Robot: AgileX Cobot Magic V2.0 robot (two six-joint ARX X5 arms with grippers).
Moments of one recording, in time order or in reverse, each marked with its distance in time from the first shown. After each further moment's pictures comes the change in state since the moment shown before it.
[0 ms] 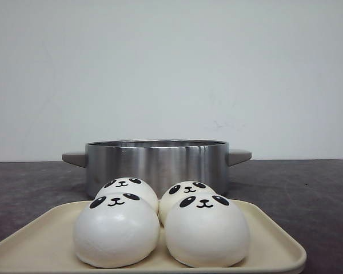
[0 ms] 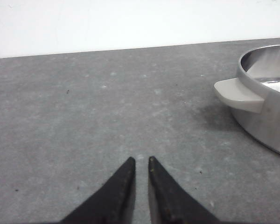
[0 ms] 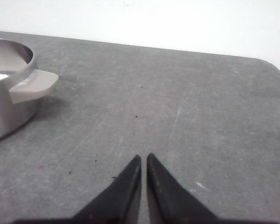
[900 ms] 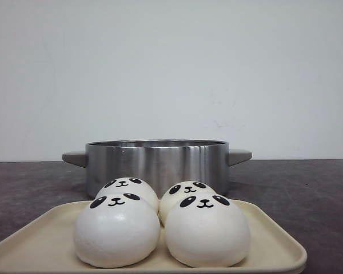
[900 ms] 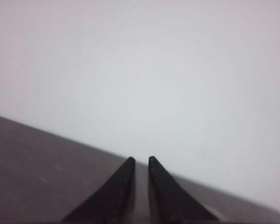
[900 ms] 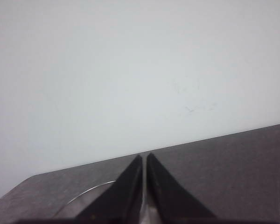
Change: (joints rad) left arm 0.001 0.000 0.190 0.223 -0.009 -0.514; right arm 0.000 0.063 0.341 0.073 -0.182 0.470
